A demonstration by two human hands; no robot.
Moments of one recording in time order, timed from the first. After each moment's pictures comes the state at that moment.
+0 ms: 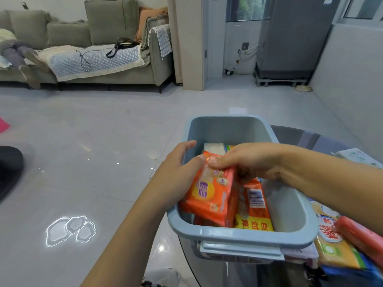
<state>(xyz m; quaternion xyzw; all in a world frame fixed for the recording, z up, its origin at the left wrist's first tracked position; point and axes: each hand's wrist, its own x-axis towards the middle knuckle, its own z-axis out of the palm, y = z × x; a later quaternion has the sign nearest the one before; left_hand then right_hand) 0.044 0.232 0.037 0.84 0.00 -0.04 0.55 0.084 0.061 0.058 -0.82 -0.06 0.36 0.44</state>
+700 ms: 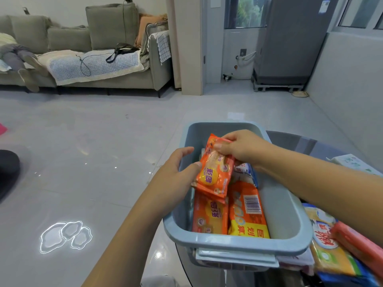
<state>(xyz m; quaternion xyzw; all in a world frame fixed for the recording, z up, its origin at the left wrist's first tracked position) 0.045 0.233 0.034 0.84 -0.02 -0.02 0.55 0.112 0.062 0.056 -0.88 0.00 0.08 0.47</state>
